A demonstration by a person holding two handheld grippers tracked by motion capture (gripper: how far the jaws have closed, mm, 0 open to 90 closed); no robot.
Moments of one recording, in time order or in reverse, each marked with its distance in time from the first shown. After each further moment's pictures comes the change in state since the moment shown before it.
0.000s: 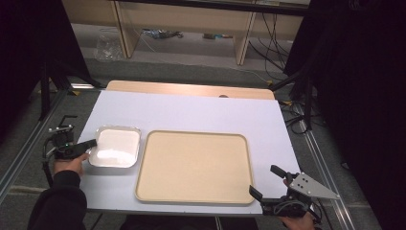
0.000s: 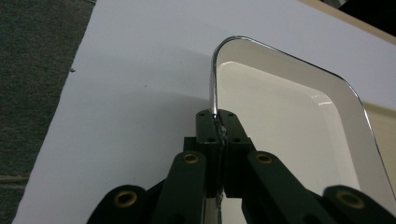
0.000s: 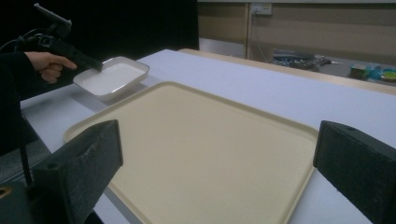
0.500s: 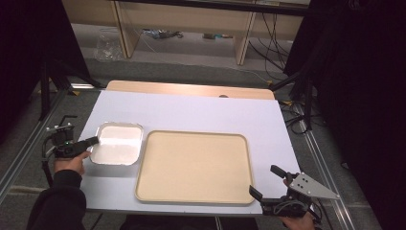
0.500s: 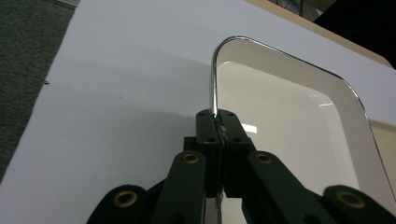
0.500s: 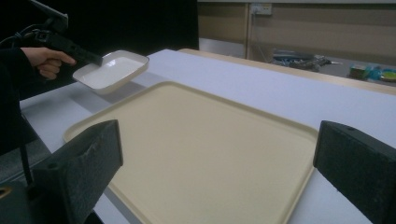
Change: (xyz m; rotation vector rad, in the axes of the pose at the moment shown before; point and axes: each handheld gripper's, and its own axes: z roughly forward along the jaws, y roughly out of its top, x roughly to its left) left arm -0.011 0.003 -0.004 -0.024 -0.056 -0.003; right arm 0.000 0.000 0.000 -0.001 0.003 -0.001
